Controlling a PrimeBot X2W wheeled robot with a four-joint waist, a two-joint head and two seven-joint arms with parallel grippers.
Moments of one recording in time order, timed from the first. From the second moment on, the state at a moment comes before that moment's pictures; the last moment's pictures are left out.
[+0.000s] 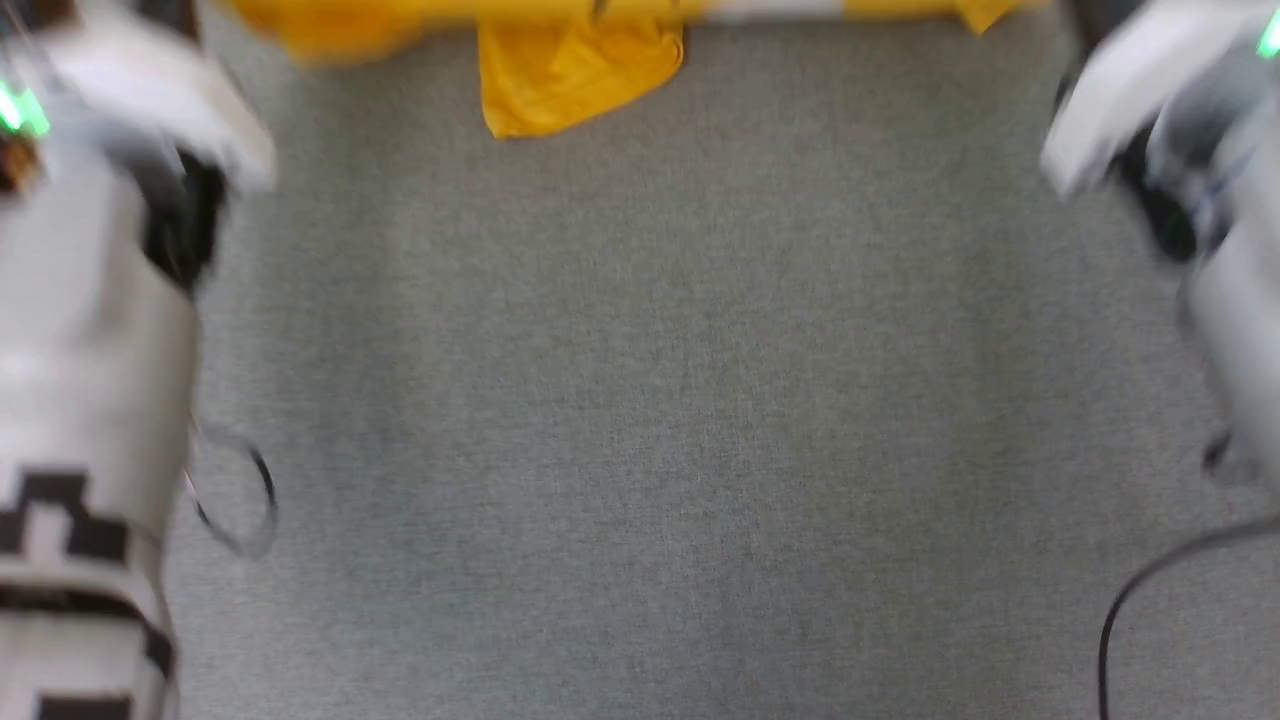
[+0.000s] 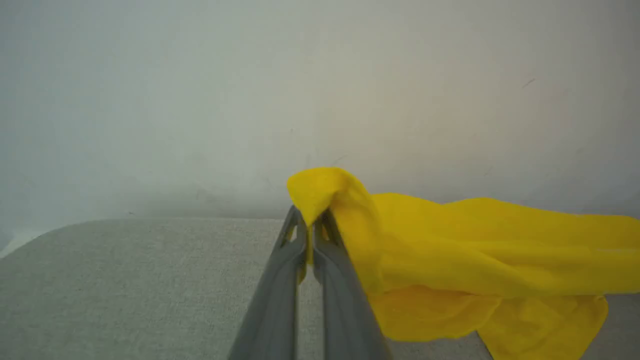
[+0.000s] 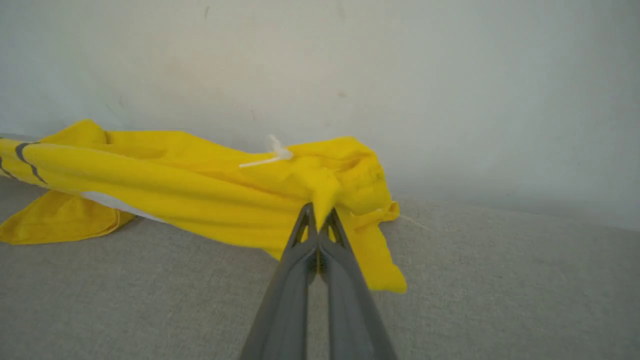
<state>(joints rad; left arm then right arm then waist) -1.15 0.36 -0.32 0.99 -0.56 -0.03 -0.21 -1.14 -0.32 0.47 0.92 0.56 0.13 -0.09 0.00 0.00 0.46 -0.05</state>
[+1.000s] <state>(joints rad) 0.38 0.56 -0.18 -0.28 -0.71 0.49 0.14 0.25 -0.28 0.05 -0.02 0.44 0.14 0.08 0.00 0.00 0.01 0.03</state>
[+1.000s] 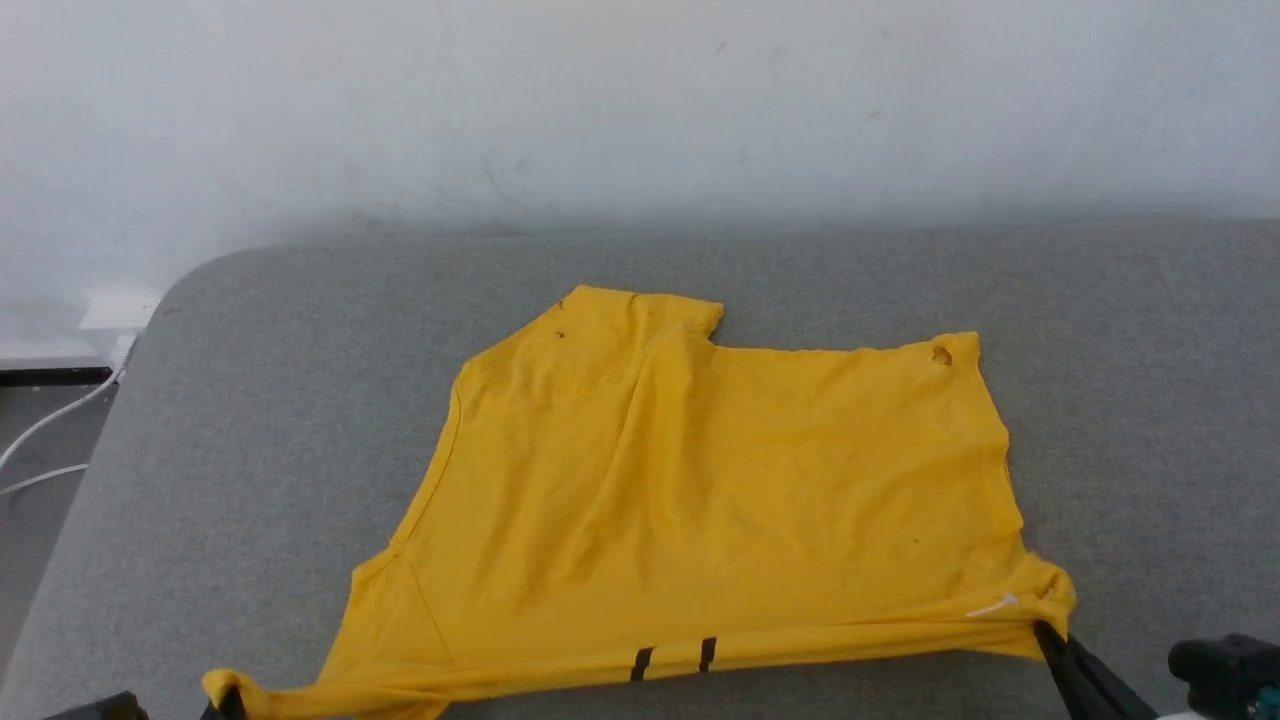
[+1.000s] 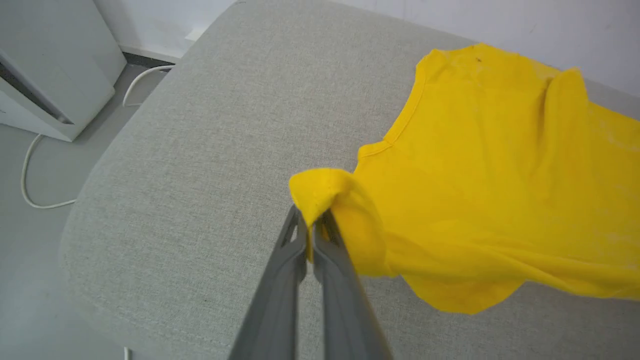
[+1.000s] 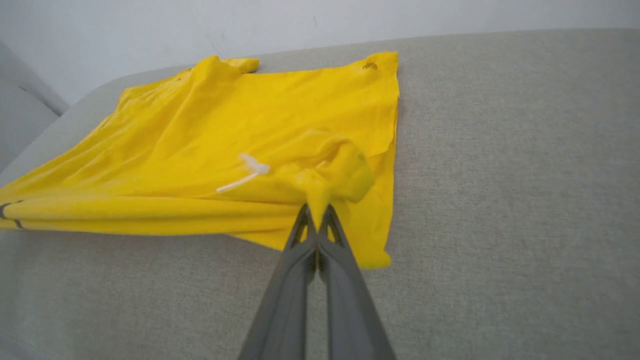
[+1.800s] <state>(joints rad) -0.17 0.50 -0.32 0.09 -0.70 0.28 0.14 -0.05 -0.25 0.10 0.12 0.32 0.13 0.26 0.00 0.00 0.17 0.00</state>
